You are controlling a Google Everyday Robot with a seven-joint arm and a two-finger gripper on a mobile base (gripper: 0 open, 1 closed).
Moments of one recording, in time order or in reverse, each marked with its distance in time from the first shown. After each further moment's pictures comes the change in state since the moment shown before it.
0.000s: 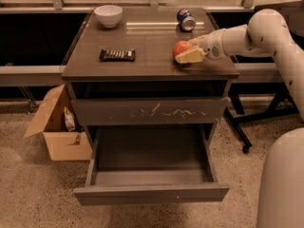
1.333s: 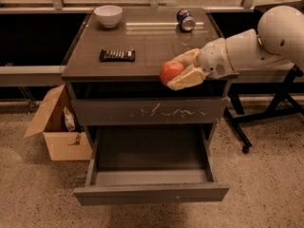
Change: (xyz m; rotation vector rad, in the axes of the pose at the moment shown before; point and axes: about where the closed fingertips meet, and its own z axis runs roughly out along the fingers) arm -0.024 0.167 -0.055 -0.265 0.025 -0.190
